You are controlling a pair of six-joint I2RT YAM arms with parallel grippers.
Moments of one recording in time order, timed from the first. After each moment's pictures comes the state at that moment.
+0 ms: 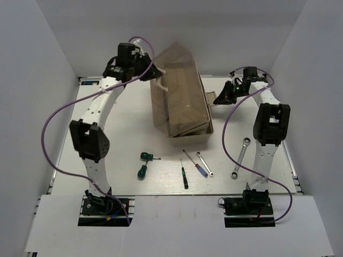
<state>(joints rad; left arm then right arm) -0.30 1.98 2.06 -0.57 0.37 -0.61 -0.01 2.23 1.88 -0.76 -0.80 0.20</state>
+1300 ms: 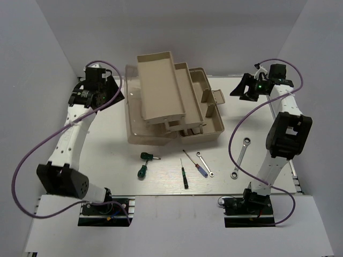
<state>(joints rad) -0.14 1.47 1.57 -0.85 -0.11 -0.54 -0.17 1.99 1.72 -0.65 -0.77 0.08</state>
